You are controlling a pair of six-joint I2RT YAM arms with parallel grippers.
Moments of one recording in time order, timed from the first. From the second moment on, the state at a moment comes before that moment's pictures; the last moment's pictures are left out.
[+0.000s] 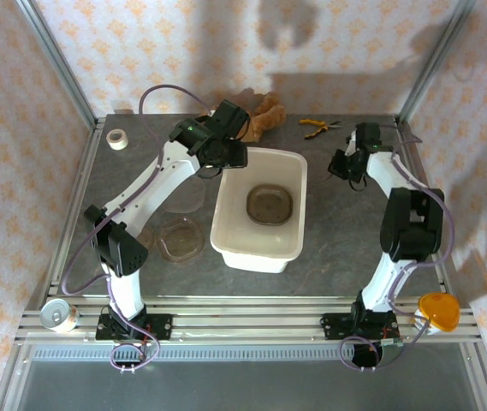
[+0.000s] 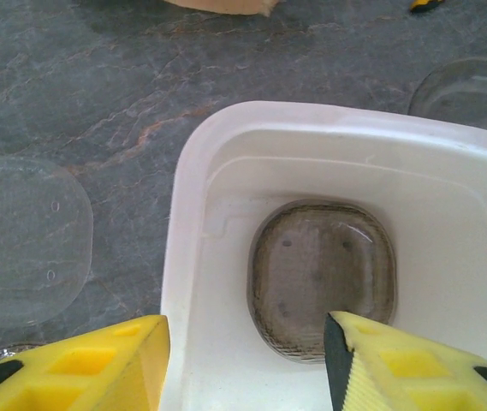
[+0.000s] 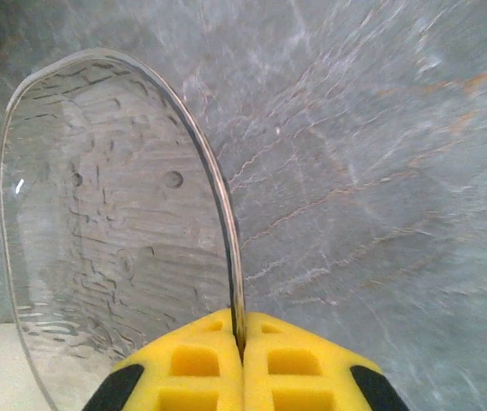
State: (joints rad) left arm -0.59 1.86 2.03 -1.17 -0.18 -0.61; right arm -0.04 1.80 1.37 -0.59 -0.30 0.36
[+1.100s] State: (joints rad) left arm -0.72 2.07 2.30 -0.97 0.06 -0.52; right arm 0.11 1.21 1.36 -0.83 -0.24 0.34
